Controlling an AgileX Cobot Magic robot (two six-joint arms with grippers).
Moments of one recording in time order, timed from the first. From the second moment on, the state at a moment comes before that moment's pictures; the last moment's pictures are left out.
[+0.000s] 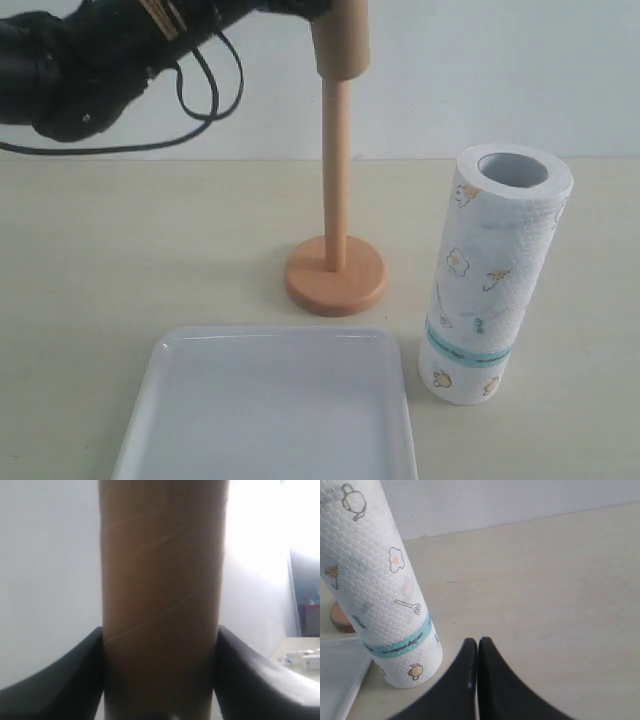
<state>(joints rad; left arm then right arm) -0.45 1.81 -1.27 0.60 -1.00 -0.47 0.24 0.00 0.00 -0.25 0.36 0.47</state>
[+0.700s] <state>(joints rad) -0.45 1.30 -1.34 1.68 -0.36 -1.37 0.24 0.00 0.00 -0.25 0.36 0.47</state>
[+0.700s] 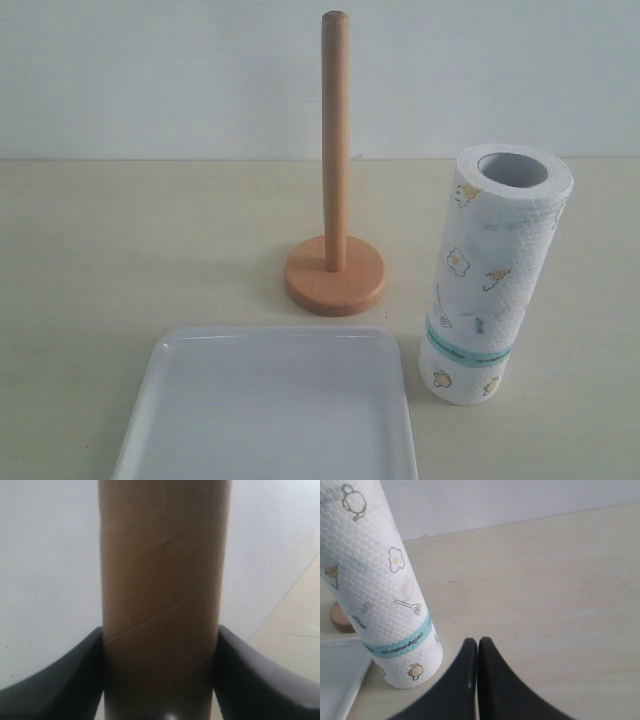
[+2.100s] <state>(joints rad) -0.45 1.06 -1.07 1.75 -0.55 -1.62 0.24 0.00 0.00 -0.25 0.36 0.47</state>
